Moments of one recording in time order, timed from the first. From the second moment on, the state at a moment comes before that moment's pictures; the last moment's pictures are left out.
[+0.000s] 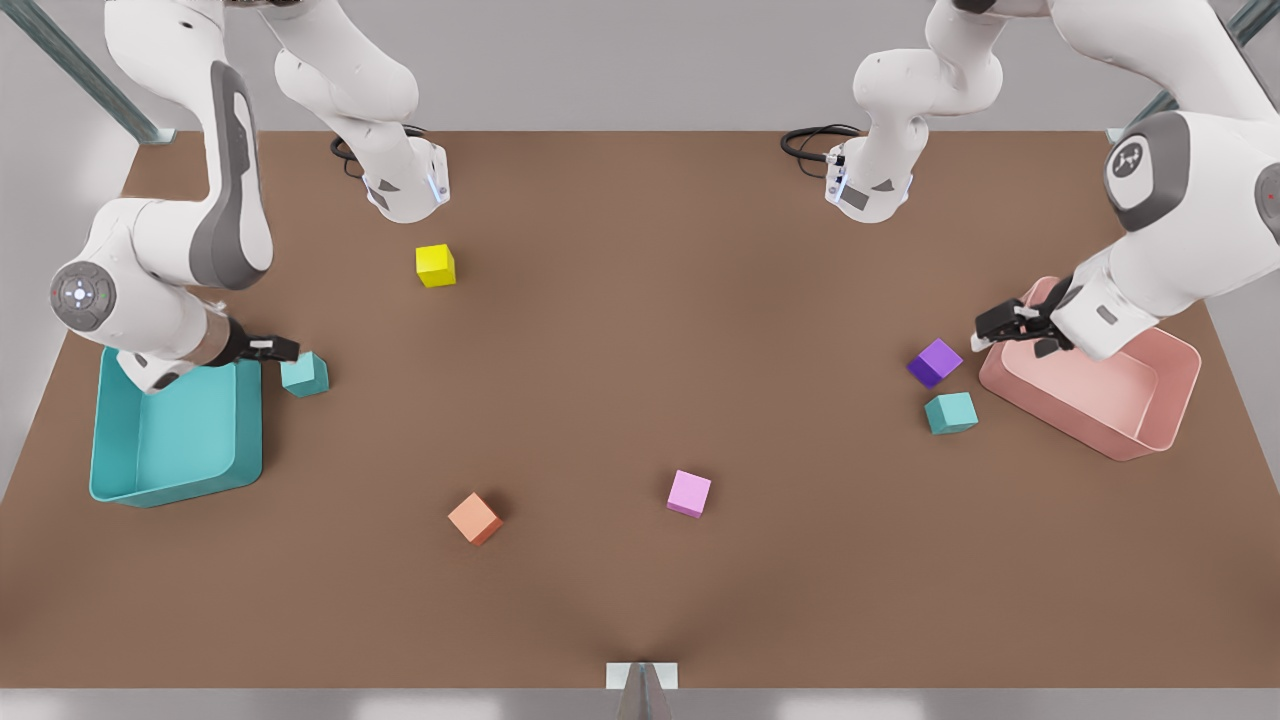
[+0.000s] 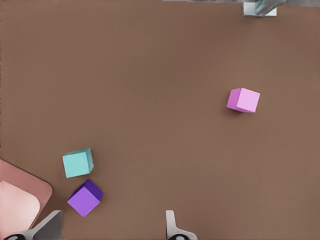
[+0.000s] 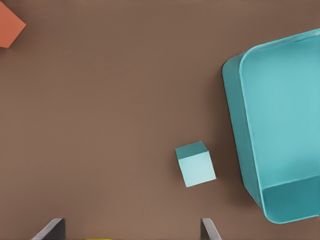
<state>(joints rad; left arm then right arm) -0.02 0.13 0.00 -1.45 -0.15 1.54 0.03 -0.28 0.10 0.19 -1.87 -0.04 1.77 -0.04</state>
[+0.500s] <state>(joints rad) -0.06 0.32 -0.02 -1.45 -0.06 1.66 0.05 -0.33 0.14 0.21 -2.00 -0.09 2.02 -0.16</state>
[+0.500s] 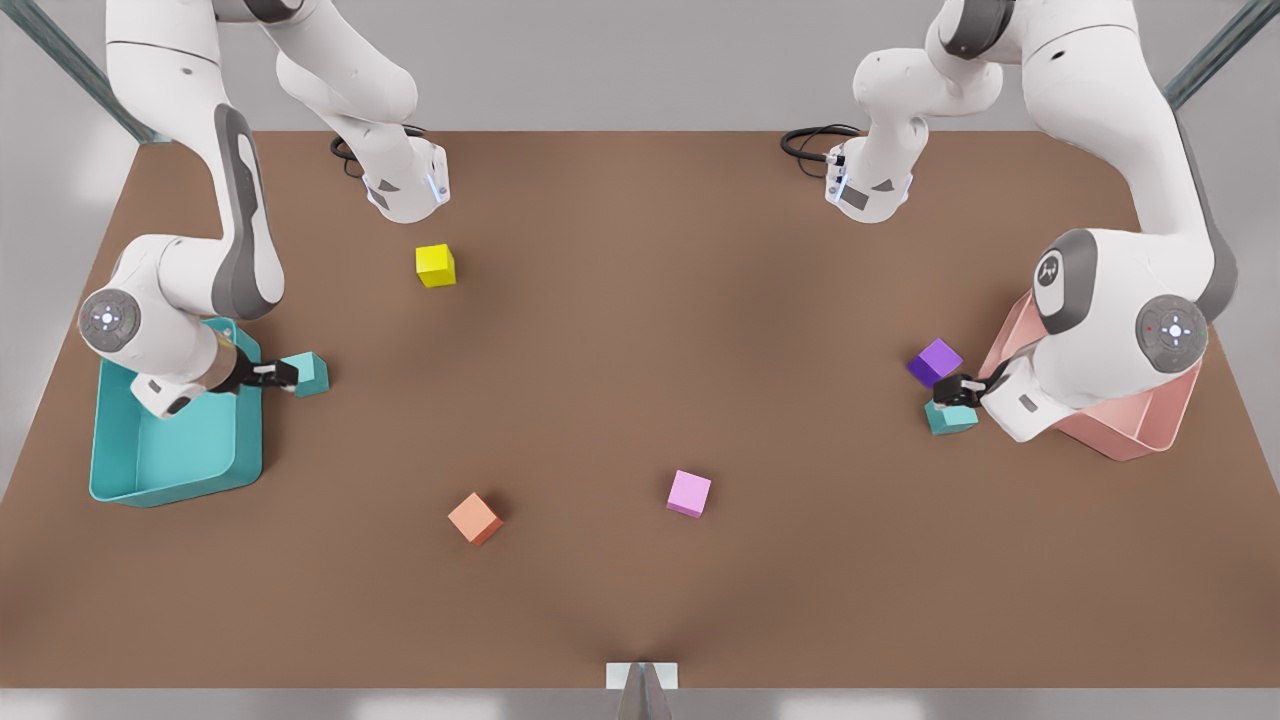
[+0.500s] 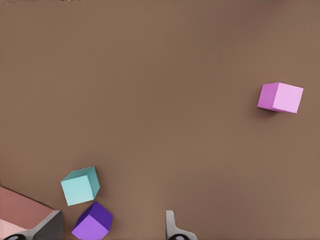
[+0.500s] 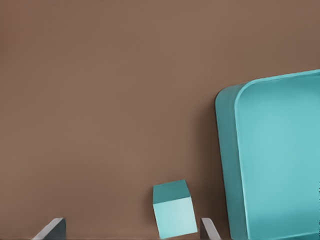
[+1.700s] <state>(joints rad) -0.05 0.37 -0.01 -1.48 -0.03 1.70 0.01 -0.10 0.09 -0.13 -2.35 -0.13 2.27 -0.36</state>
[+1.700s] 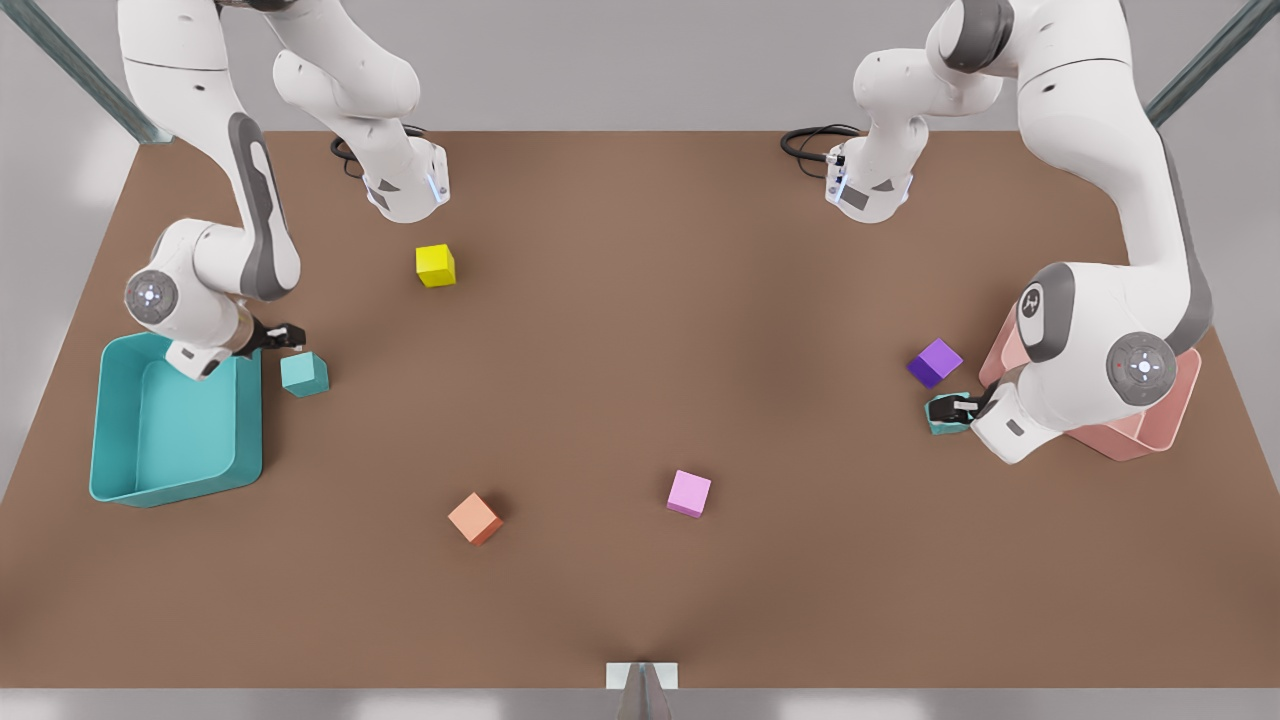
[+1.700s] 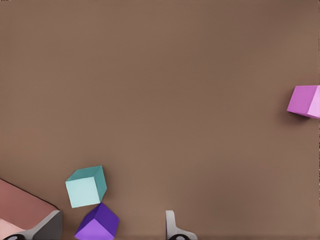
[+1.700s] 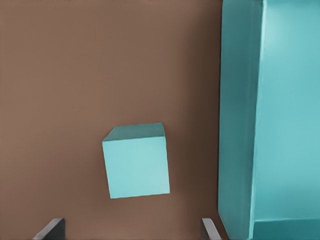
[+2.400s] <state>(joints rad) -0.07 0.39 -0.05 -1.47 -0.08 1.72 -0.03 -0.05 0.28 -0.17 -2.35 -0.13 2.57 -0.33</state>
